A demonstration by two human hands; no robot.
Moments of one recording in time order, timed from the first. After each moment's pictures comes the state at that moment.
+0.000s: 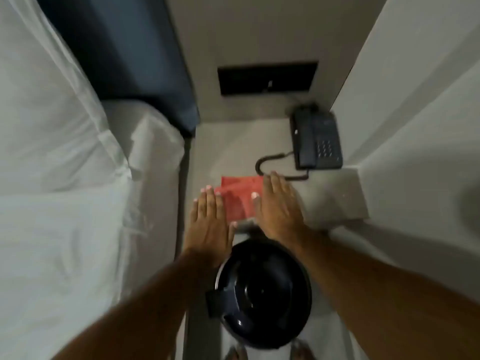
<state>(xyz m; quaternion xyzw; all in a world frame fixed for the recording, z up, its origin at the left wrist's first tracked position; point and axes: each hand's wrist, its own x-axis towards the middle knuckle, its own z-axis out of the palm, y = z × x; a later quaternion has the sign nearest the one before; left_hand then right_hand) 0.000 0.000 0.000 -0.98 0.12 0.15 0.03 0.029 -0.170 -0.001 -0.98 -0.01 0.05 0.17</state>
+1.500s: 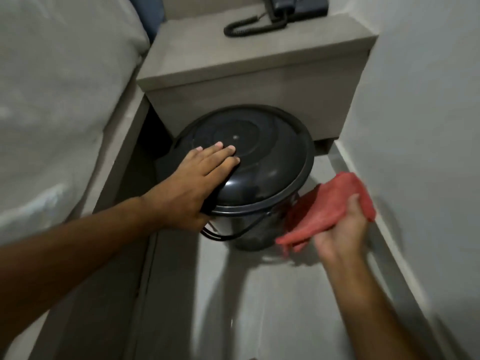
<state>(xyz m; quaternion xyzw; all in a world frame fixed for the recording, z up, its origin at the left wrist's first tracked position) -0.215 -0.002 -0.228 -0.90 0.43 -0.03 -0.01 -0.297 -0.252 -0.312 -0.25 0.32 -0.11 0.91</state>
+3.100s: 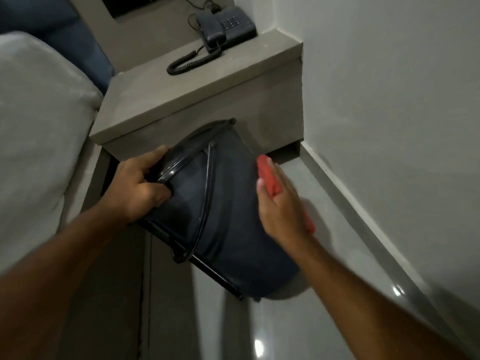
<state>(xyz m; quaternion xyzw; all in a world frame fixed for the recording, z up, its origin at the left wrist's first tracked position) -0.162 -0.018 -0.186 -0.91 0.25 0.02 -0.32 -0.256 -0.236 -0.330 -0.82 0.14 -0.23 0.50</state>
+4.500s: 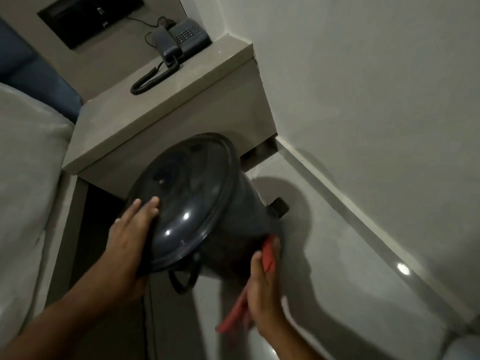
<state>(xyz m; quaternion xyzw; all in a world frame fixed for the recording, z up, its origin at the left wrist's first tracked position) -0.214 0.017 -0.234 -0.89 0.45 -0.01 -0.04 -0.332 -0.151 -0.398 -0.54 0.34 -0.15 0.76</state>
